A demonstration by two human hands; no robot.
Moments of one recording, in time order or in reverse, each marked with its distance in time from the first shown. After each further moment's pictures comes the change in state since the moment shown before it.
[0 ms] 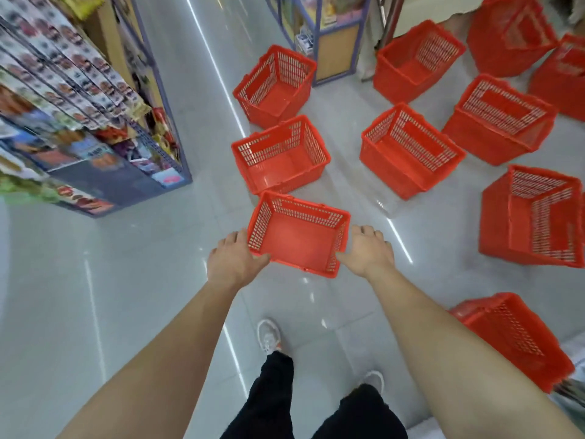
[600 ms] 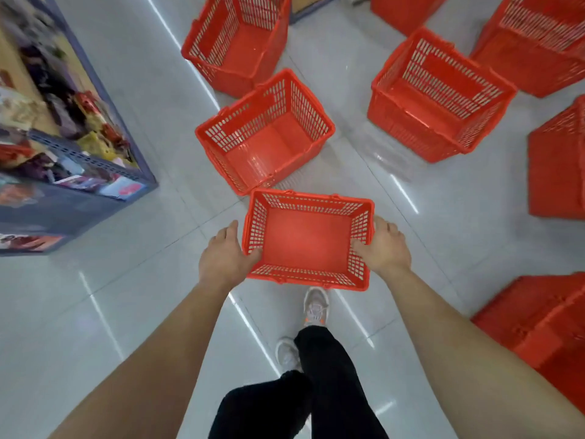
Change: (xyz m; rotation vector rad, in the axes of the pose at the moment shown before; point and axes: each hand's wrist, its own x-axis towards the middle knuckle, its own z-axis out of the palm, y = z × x) left_hand 0.271 -0.053 0.109 0.015 -0.134 0.062; right_hand 0.234 -0.011 0.135 0.377 0.040 0.343
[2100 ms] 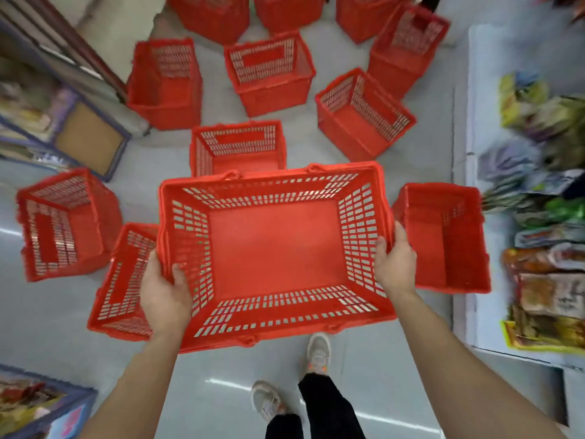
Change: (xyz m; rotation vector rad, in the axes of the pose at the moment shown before) left_hand -0.022 0.290 -0.111 -0.266 0.328 0.575; right_hand -0.128 0.219 -0.176 0.675 0.879 0.466
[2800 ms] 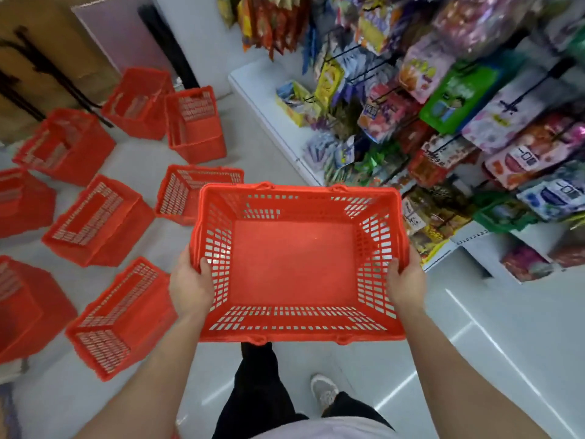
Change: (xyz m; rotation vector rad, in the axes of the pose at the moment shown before) left_hand -0.028 0.423 0.173 0.024 -0.489 0.706; right_hand 0.006 0.130 -0.262 0.161 0.606 0.704
